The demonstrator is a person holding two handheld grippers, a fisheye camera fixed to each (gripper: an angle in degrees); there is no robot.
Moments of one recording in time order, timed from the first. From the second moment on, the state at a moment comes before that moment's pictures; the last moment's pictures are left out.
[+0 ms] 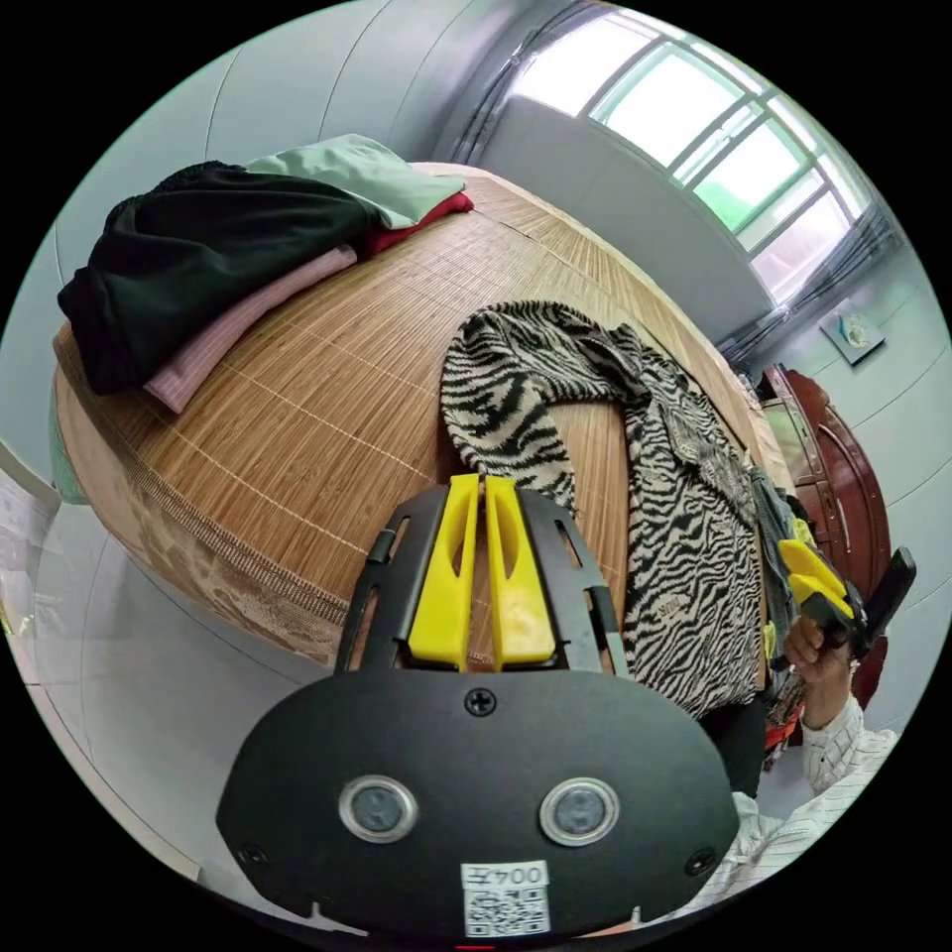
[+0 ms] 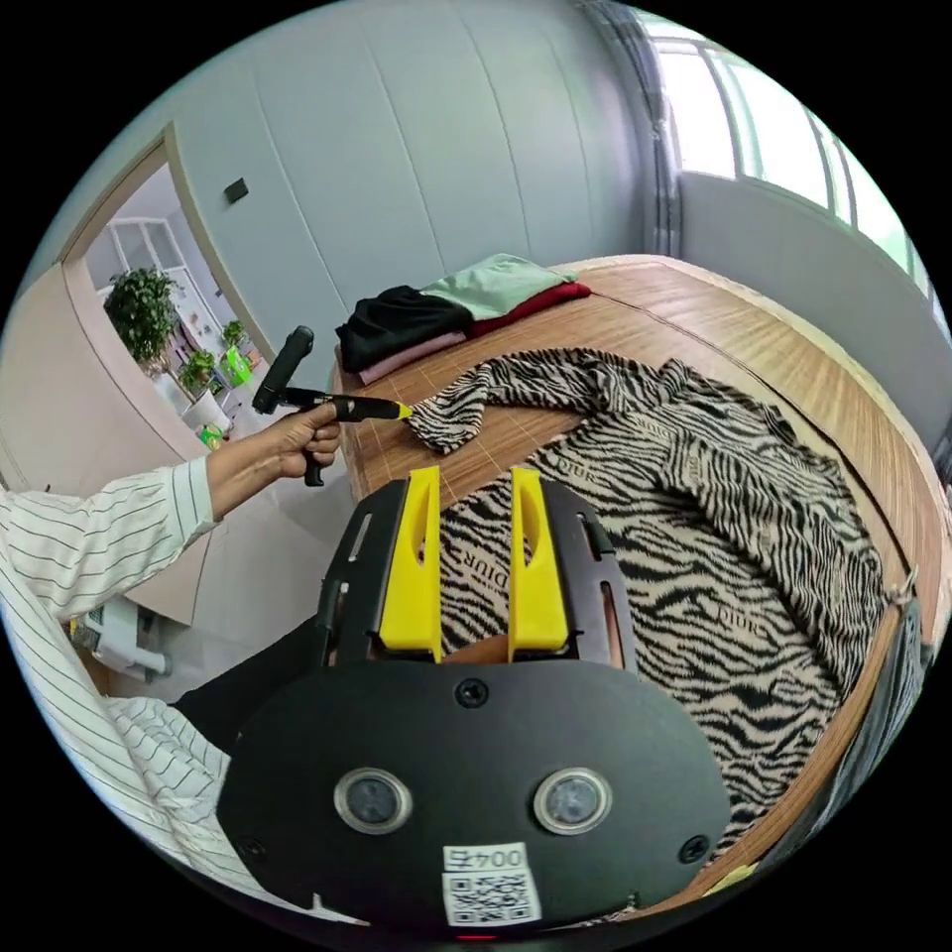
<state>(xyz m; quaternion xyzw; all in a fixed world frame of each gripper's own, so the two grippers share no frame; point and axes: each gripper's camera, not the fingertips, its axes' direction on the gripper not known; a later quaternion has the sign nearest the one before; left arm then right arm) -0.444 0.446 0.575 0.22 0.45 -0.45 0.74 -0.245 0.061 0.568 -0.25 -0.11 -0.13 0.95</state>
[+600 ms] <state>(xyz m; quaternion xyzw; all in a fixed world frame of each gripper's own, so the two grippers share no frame) -0.533 0.454 0.575 0.30 0.54 -0.43 0.66 -0.427 -0.012 0.711 -0.33 0.02 -0.36 0.87</state>
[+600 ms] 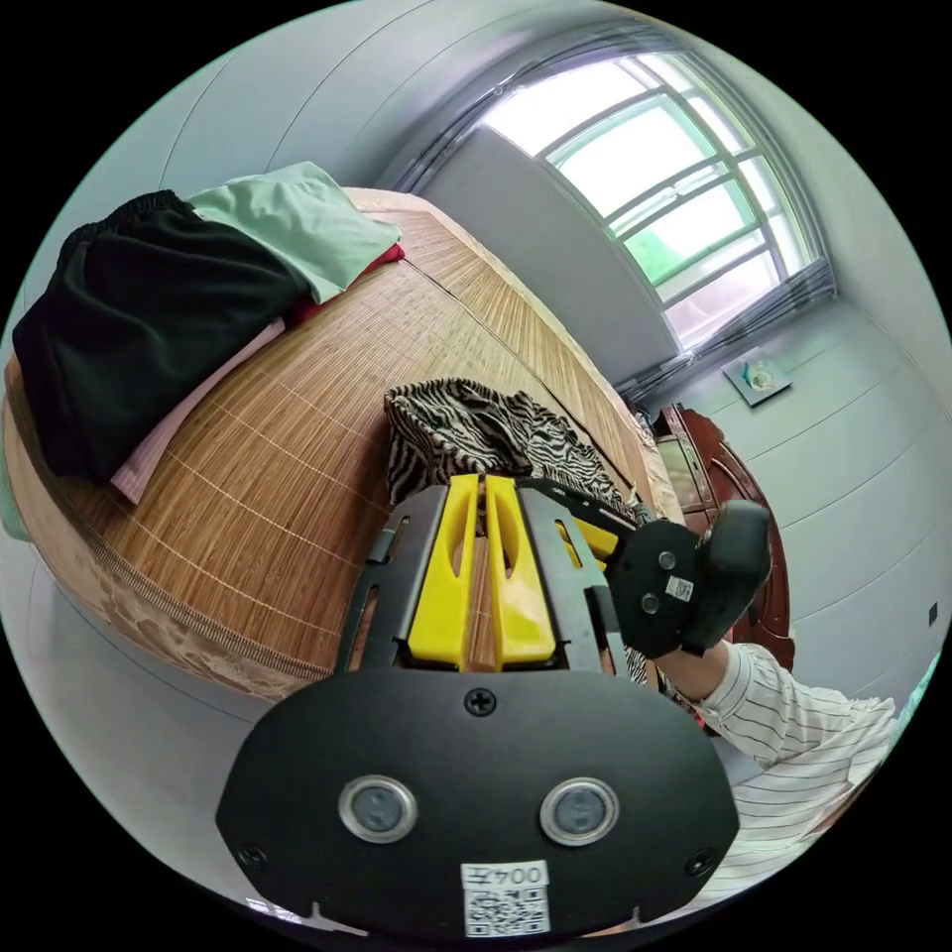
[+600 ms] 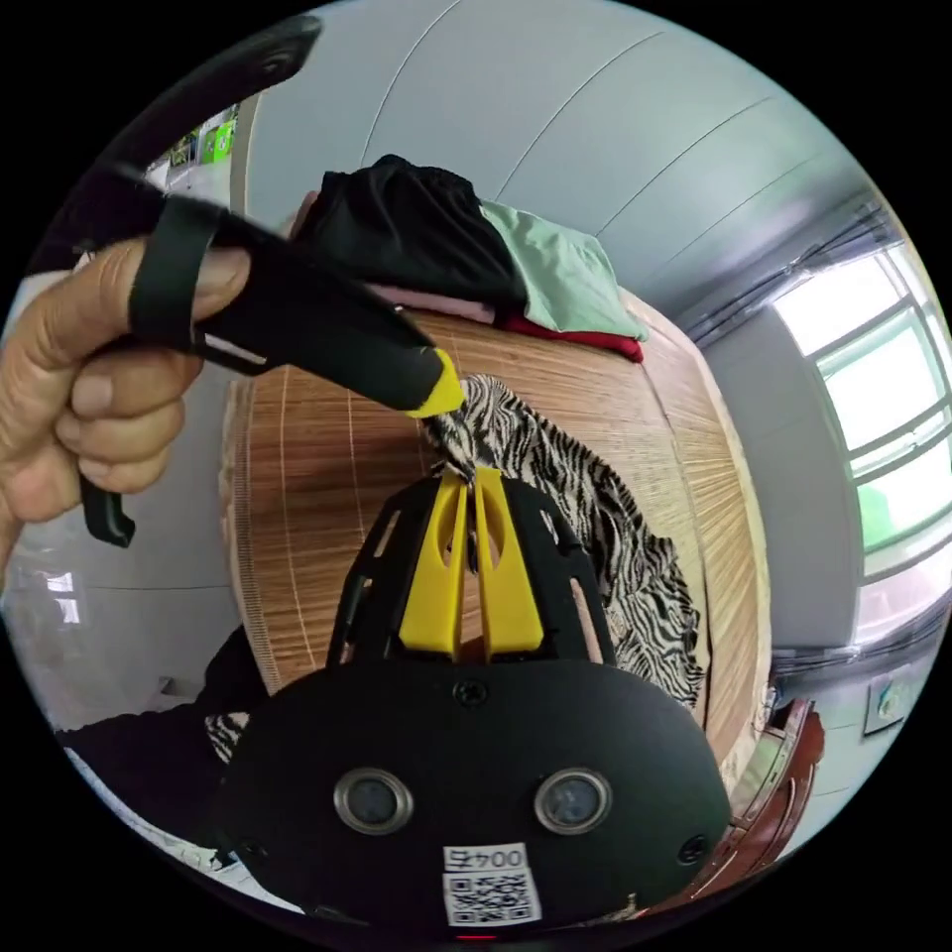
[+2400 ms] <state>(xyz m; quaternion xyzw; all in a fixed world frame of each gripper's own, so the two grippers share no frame) -0.324 0.198 0.576 0.27 0.56 -0.35 0.70 0.298 0.129 0.515 -0.28 -0.12 0.29 0.91</state>
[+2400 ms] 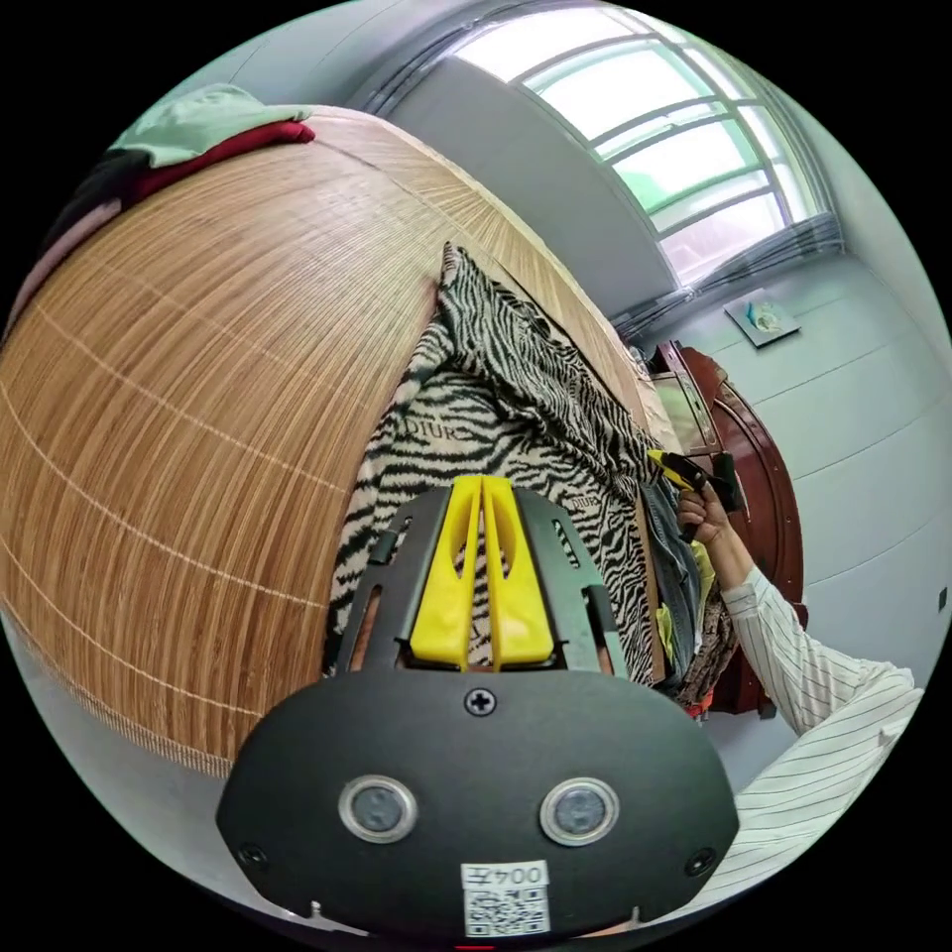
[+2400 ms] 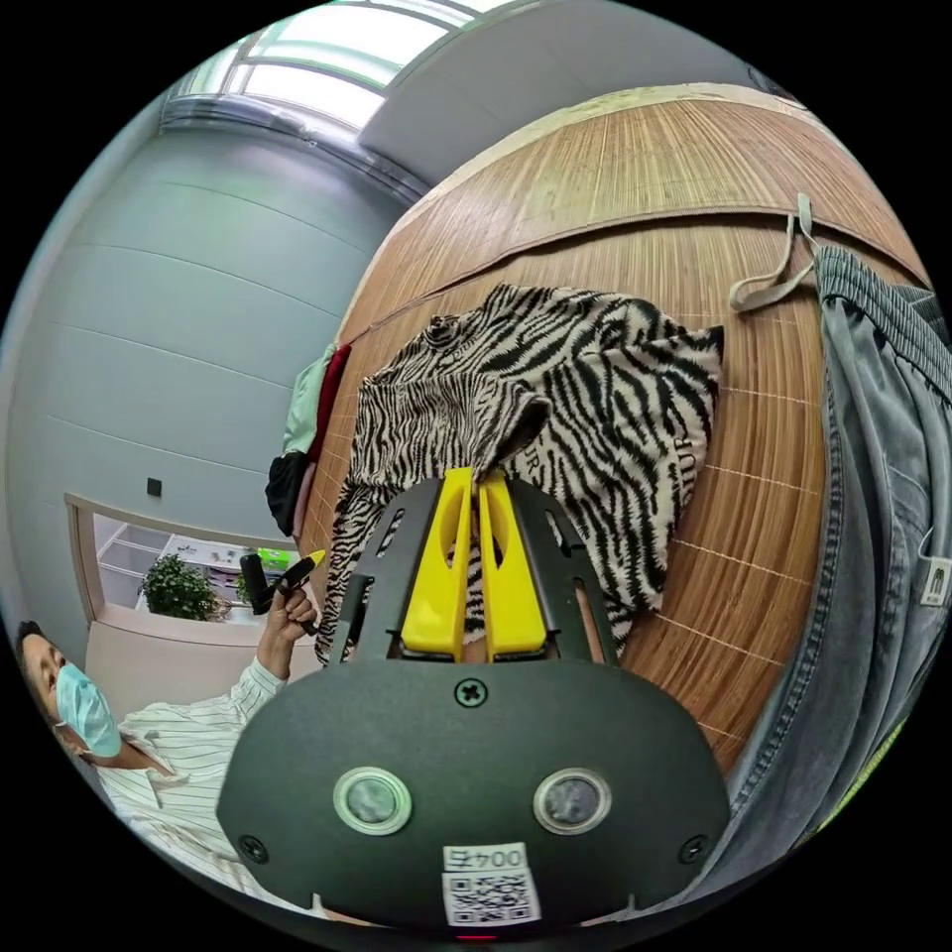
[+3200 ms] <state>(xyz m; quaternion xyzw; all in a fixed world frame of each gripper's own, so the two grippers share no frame) -0.340 0.071 0.631 0.26 0.48 -0.38 0.74 0.122 -0.104 0.594 -0.16 -0.24 0.15 0.95</state>
